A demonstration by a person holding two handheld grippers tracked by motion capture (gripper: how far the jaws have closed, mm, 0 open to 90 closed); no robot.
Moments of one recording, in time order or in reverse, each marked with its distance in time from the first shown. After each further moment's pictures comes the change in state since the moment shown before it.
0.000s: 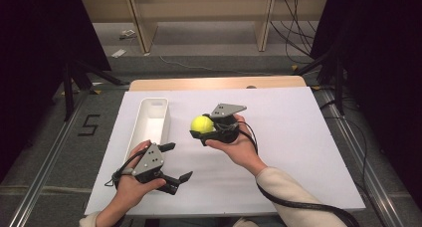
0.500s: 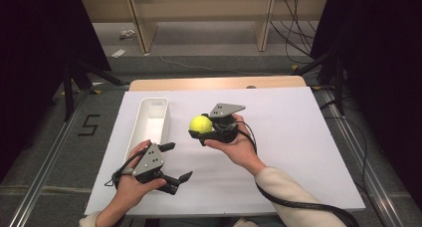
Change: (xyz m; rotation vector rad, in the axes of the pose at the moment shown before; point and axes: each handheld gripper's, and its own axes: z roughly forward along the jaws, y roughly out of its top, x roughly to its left) left arm 0.000 0.000 -0.001 0.001 0.006 0.004; right arm 0.003 0.003 0.002 -0.002 0.003 -0.003
